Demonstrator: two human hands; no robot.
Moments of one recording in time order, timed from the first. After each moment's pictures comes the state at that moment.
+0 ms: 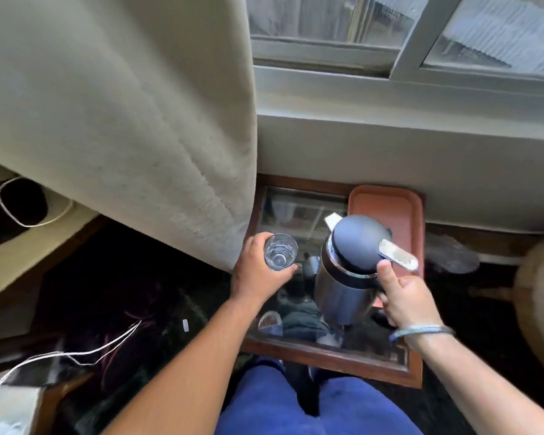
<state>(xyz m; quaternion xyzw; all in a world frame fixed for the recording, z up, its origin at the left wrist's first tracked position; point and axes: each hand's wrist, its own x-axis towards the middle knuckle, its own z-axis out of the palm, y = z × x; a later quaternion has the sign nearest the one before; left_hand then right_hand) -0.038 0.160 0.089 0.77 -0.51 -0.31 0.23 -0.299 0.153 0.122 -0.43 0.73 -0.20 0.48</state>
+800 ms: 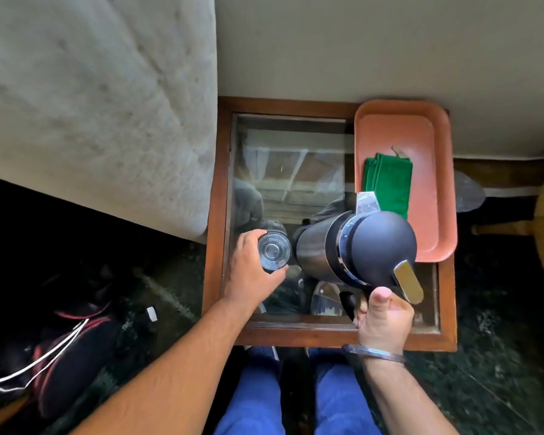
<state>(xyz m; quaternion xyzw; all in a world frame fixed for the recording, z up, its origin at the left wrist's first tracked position) -0.021 0.220 -0.127 0.73 -0.53 -0.39 0.19 -0.223 0.271 -0.075 -0.27 0.75 -0.44 0.42</state>
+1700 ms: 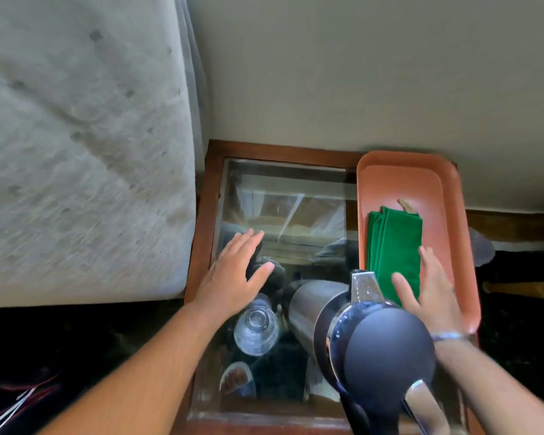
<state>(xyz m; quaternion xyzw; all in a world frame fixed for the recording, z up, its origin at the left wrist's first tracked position) 0.007 0.116 -0.180 0.65 -0.65 -0.39 0.11 -0.343 0.124 -0.157 -0.58 0.77 -0.09 0.26</state>
